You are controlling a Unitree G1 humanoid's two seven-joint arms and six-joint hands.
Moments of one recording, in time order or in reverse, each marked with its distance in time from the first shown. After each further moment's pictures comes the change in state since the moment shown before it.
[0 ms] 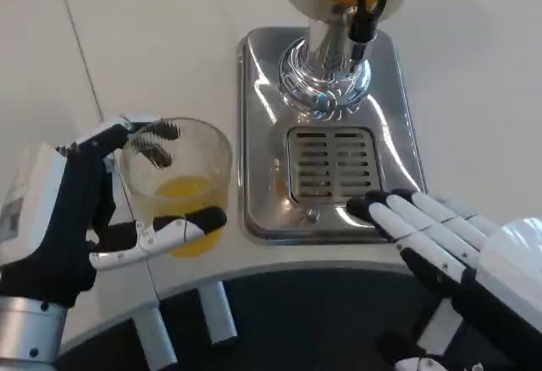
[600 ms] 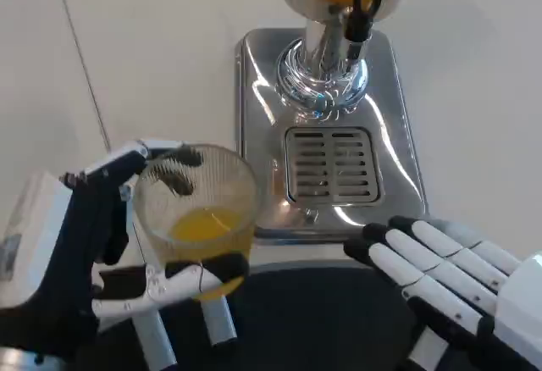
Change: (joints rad) left arm 0.208 -0.068 0.040 -0.262 -0.008 -0.025 -0.108; right arm 0.113 0.013 -0.127 0.040 0.053 -0.268 -0.023
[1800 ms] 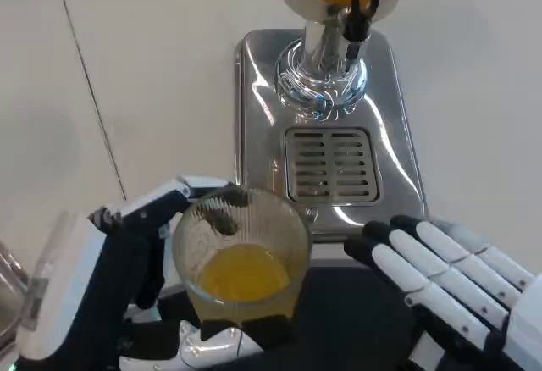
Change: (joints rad) left arm 0.148 -0.080 -0.030 -0.130 0.030 -0.089 -0.069; right arm 0.055 0.127 -0.001 -0.015 -0.025 -0.087 -0.043
